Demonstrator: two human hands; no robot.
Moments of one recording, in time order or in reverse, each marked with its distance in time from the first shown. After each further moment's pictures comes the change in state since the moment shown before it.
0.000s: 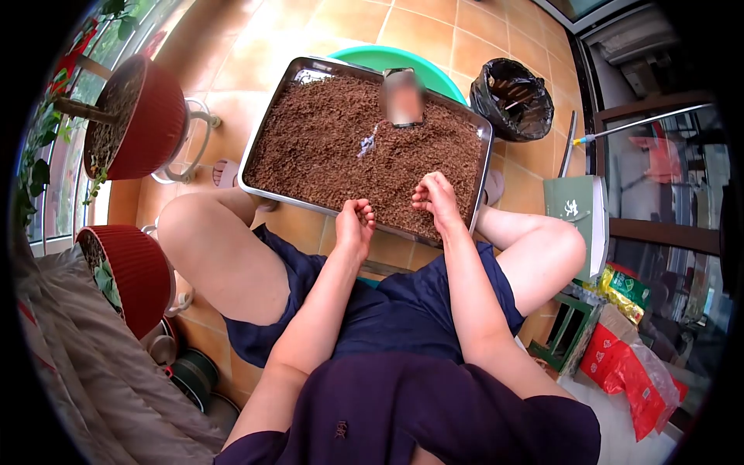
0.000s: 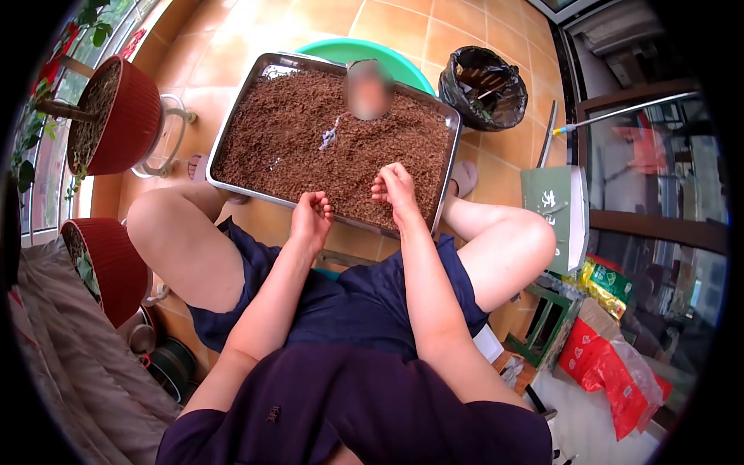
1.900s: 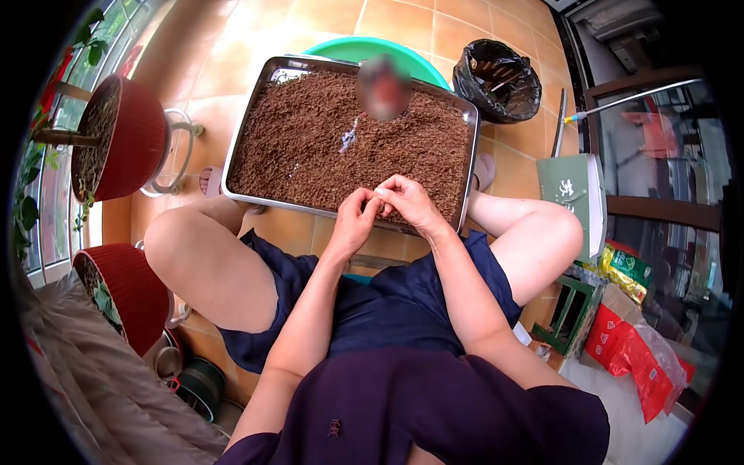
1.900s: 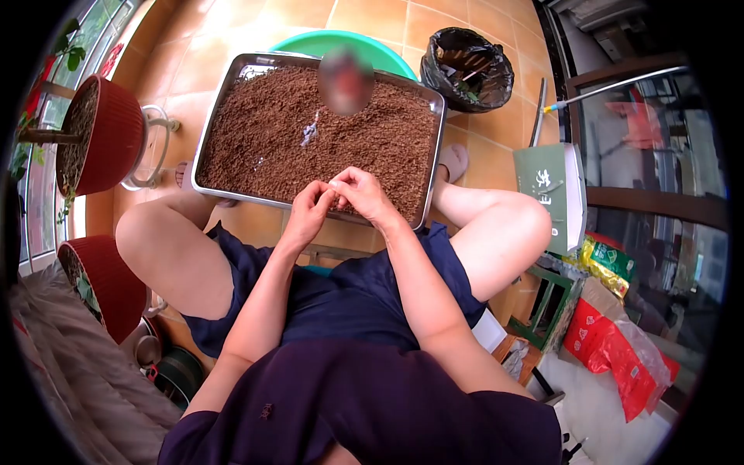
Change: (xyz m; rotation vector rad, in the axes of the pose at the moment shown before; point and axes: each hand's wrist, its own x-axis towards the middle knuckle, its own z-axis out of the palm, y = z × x) left_hand -0.018 0.004 0.019 1.098 -0.394 0.618; right_hand -0.030 -0.006 0.025 -0.125 -0.344 -0.106
